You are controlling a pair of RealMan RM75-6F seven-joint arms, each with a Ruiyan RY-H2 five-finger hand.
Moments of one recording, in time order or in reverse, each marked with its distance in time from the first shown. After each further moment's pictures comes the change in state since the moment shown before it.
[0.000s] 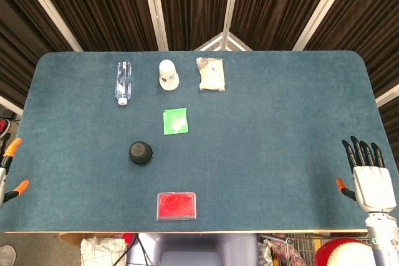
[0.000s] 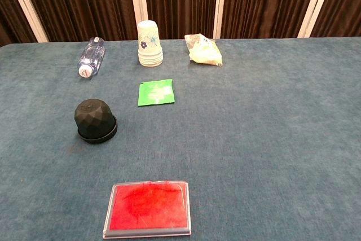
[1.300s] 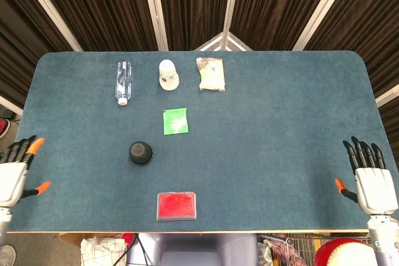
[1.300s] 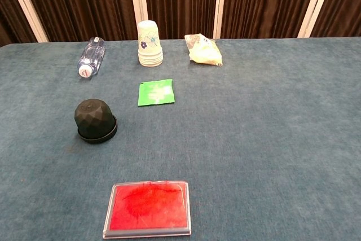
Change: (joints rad) left arm -0.090 -0.013 -0.007 -0.040 -0.084 -0.259 -0.145; right arm -0.013 0.001 -0.011 0.025 -0.039 0.030 0.095
